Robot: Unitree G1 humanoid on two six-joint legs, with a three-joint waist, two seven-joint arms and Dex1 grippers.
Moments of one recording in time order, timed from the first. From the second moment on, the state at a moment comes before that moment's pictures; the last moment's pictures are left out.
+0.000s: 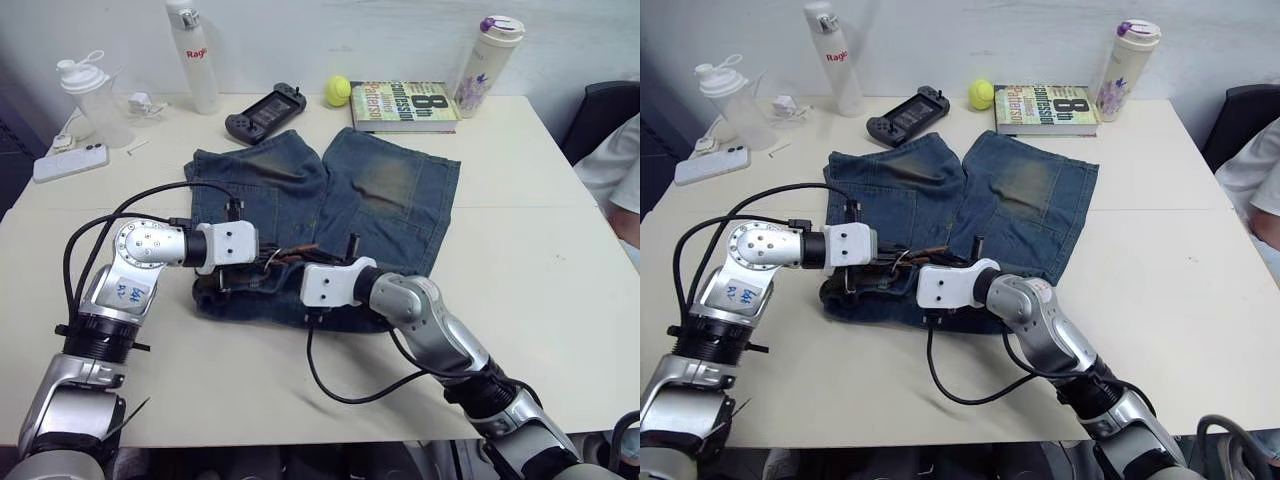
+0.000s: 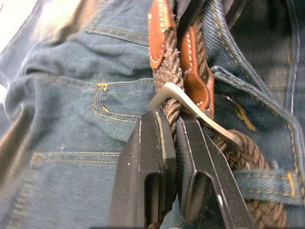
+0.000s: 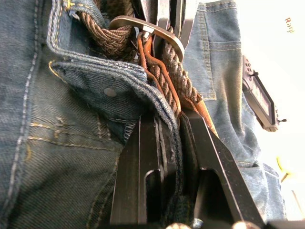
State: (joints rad) left arm -0.61 0.67 -0.13 0.16 0.02 -0.07 -1.05; right arm -0.53 -0.31 0.49 -0.19 -0.49 0.19 0.62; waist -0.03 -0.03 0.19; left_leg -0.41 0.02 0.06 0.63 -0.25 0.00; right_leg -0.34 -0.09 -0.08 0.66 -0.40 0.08
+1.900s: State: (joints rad) left arm -0.47 0.38 -0.17 0.12 -0.08 0.03 -0.90; right arm -0.46 -0.67 0.27 -0.60 -0.11 0.66 0.79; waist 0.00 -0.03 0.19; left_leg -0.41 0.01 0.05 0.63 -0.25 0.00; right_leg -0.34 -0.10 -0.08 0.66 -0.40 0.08
